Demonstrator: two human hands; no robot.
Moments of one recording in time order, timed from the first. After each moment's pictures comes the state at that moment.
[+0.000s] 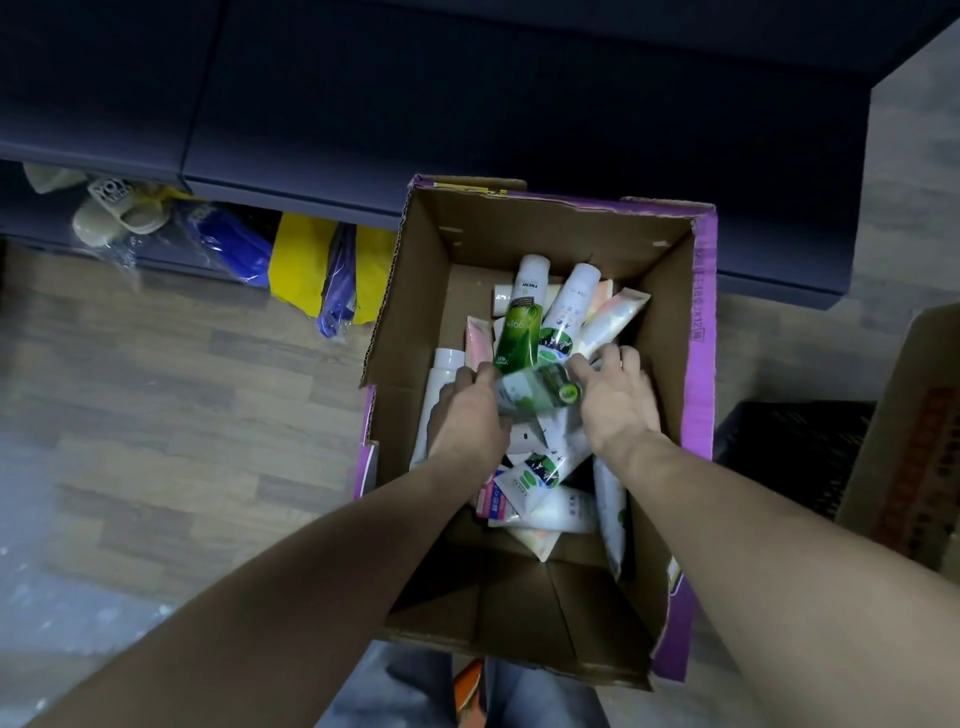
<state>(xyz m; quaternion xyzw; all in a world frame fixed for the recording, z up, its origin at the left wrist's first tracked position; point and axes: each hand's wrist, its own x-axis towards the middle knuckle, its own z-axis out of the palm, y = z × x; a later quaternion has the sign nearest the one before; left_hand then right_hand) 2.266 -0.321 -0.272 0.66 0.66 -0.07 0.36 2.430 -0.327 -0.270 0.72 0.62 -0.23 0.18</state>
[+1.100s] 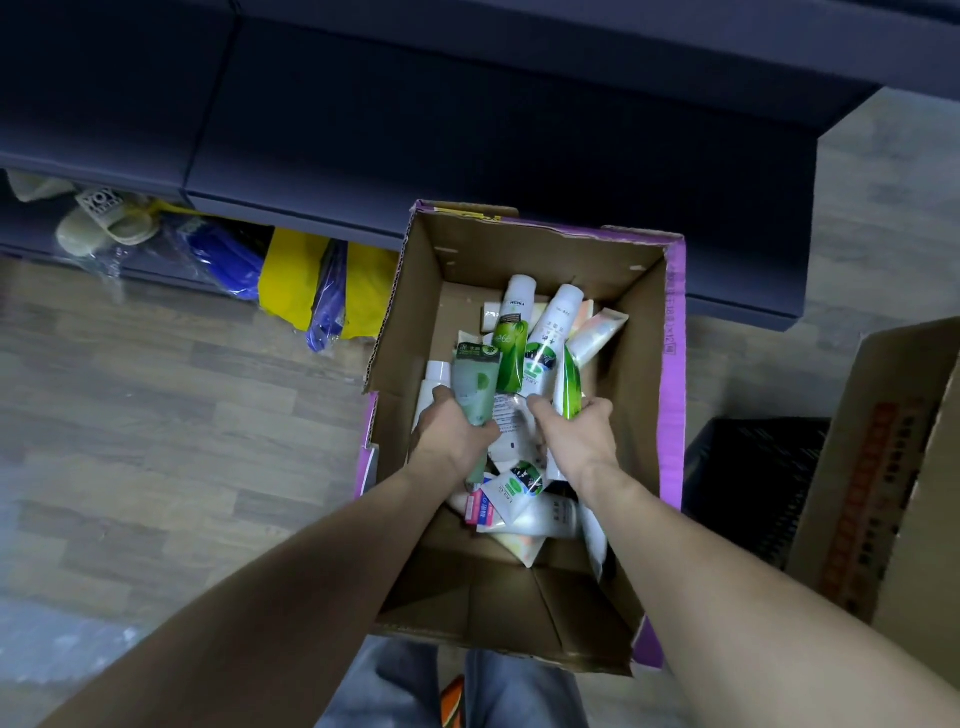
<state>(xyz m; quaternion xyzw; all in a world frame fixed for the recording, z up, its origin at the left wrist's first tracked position) 2.257 -0.317 -0.246 0.47 0.73 -0.04 0.49 2.399 -0.348 -0.243 0.84 0.18 -0.49 -0.15</state>
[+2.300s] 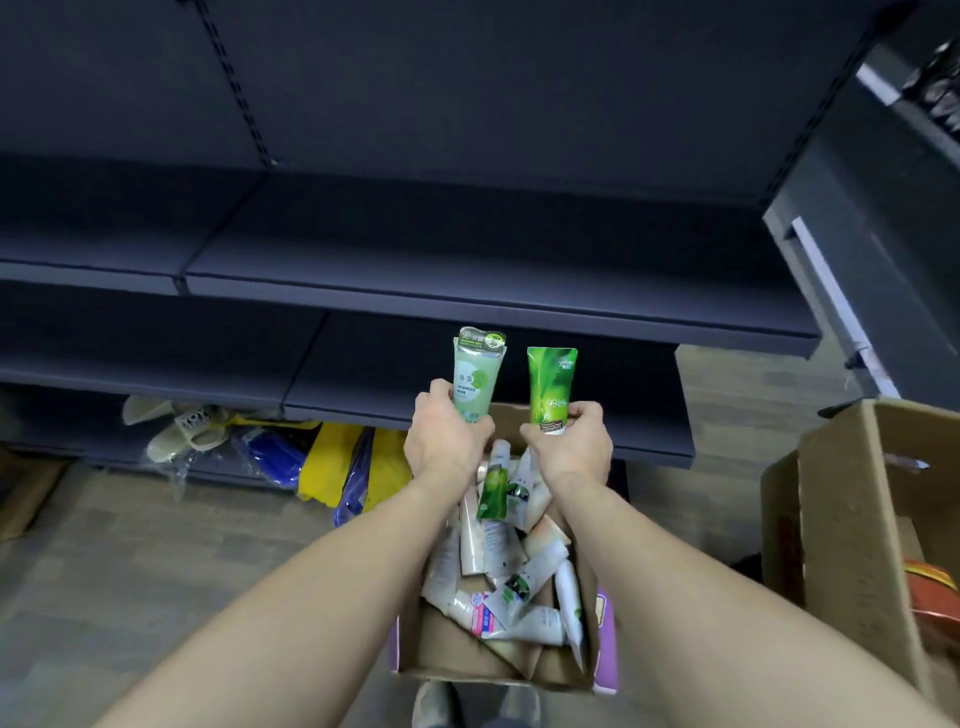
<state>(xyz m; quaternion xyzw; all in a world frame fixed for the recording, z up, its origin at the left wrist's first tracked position) 2.266 -0.294 -0.002 0.59 0.73 0.20 0.28 2.393 -0.332 -0.020 0.83 0.28 -0.31 -0.37</state>
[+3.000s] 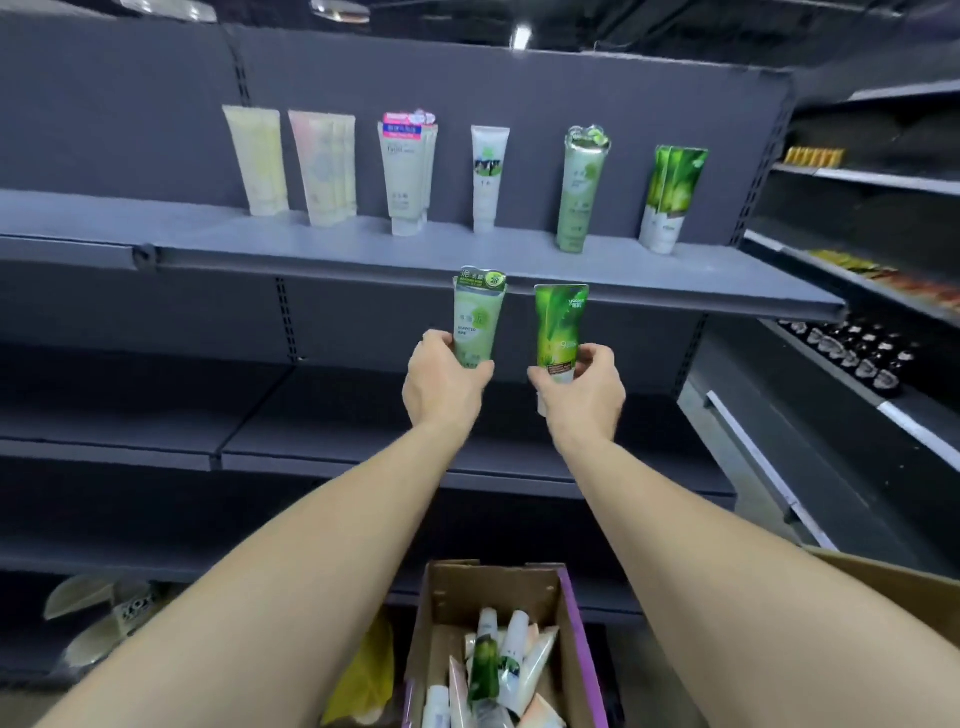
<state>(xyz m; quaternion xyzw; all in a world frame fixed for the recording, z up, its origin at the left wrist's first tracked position) 2.250 -0.233 0.238 0.61 0.60 0.45 0.24 2.378 -0.275 0.225 0.73 0.36 -0.10 -0.58</state>
